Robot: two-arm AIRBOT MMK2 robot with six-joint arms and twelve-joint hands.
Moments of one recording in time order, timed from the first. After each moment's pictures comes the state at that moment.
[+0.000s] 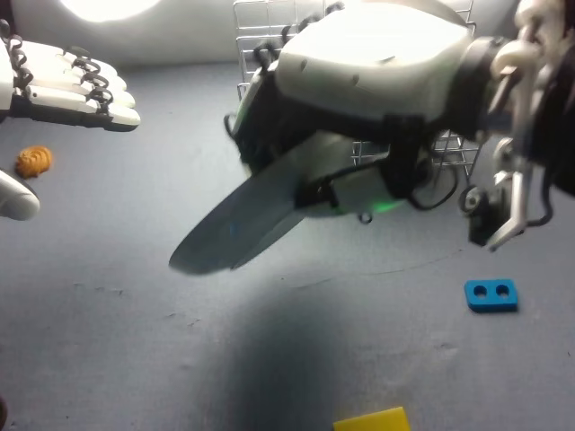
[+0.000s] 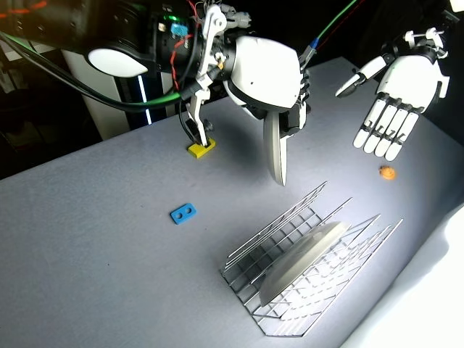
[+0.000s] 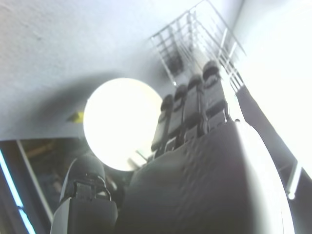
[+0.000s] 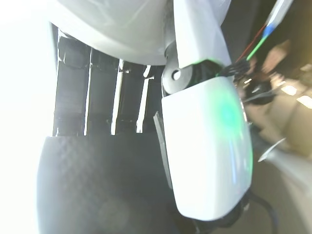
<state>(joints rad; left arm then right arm) 0.46 -1.01 1.83 1.66 -1.16 -0.43 -0.31 -1.07 0.78 0.39 0.25 -1.28</state>
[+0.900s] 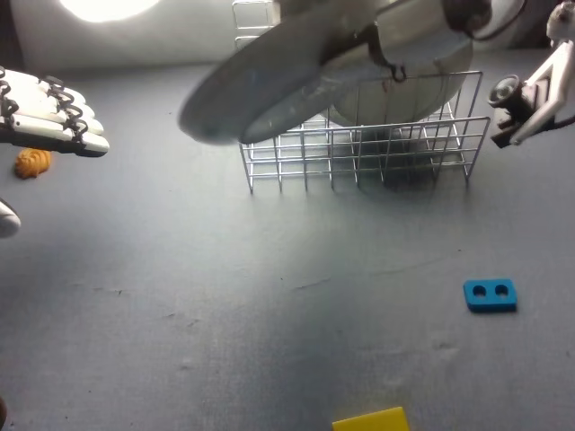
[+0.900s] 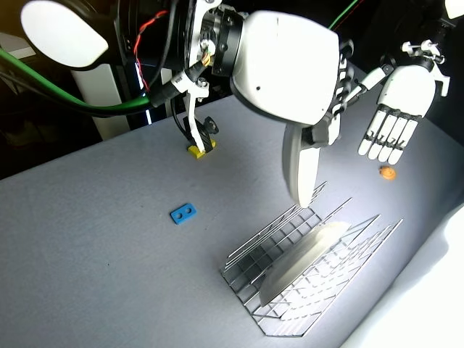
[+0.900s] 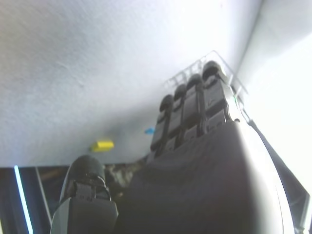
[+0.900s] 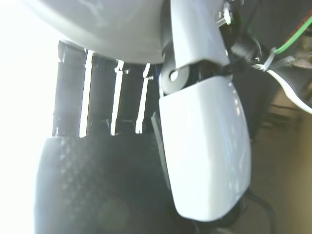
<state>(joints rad) 0.53 -1.02 1.86 1.71 -1.09 -0.39 -0.15 -1.00 0.92 0.11 0.15 -0.67</state>
